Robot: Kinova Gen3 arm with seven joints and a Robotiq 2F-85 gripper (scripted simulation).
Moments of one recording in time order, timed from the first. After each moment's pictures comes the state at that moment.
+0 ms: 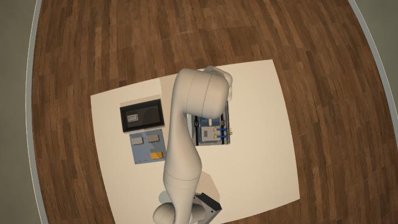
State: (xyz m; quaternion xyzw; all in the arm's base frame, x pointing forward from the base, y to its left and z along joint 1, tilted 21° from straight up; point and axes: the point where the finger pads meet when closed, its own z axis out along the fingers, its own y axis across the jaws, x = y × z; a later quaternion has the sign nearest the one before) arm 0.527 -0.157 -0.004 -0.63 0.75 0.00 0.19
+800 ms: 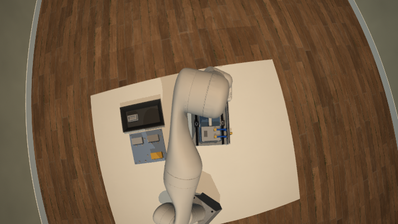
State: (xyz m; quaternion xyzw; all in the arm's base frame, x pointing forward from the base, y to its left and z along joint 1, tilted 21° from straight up) arm 0.529 -0.156 -0.009 -0.63 0.75 0.00 0.19
